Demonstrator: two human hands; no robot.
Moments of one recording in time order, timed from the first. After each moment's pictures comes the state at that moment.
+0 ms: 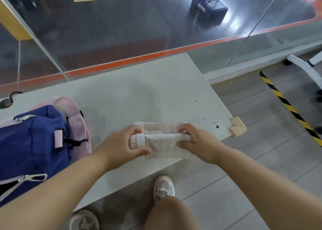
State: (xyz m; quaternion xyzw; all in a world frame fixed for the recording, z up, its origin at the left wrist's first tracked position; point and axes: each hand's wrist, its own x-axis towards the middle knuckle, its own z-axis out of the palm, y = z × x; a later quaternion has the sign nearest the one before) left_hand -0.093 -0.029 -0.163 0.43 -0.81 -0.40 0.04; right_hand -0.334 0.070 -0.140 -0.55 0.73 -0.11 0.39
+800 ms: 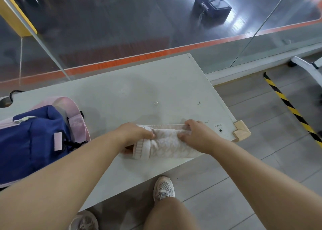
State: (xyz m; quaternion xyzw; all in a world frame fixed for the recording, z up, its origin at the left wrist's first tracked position) left_hand -0.143 -0.058 -0.153 0.62 -0.50 -0.60 -0.07; right_hand -0.337 0.032 -0.151 -0.47 0.80 -0.01 0.36
